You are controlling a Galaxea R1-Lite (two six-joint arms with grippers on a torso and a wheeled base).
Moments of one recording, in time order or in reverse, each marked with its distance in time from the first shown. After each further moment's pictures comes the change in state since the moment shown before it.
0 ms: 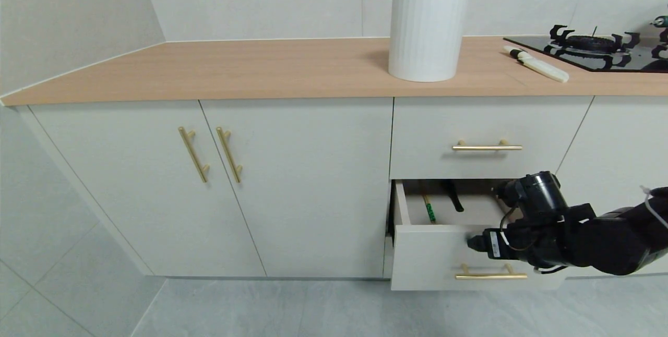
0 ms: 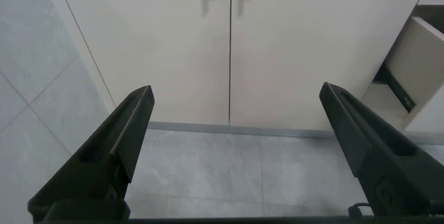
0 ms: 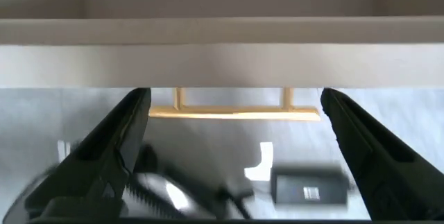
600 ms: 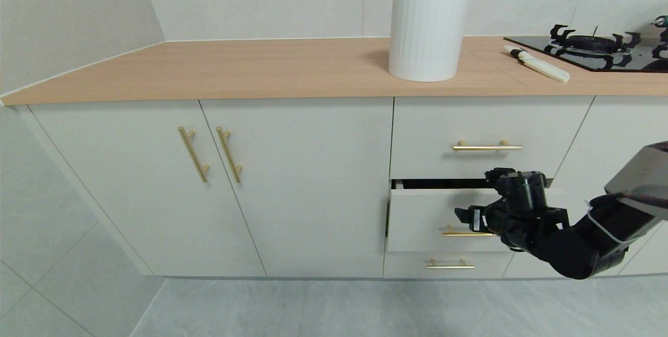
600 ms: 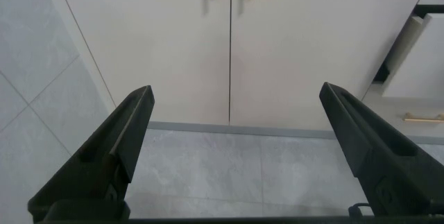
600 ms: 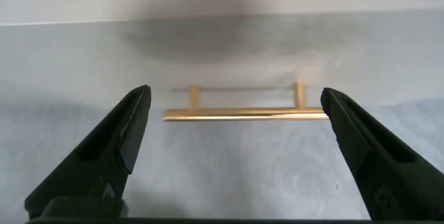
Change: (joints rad) left arm 0.000 0.000 0.000 0.000 0.000 0.000; right arm -0.022 0.203 -0.020 -0.485 -0.061 -0.040
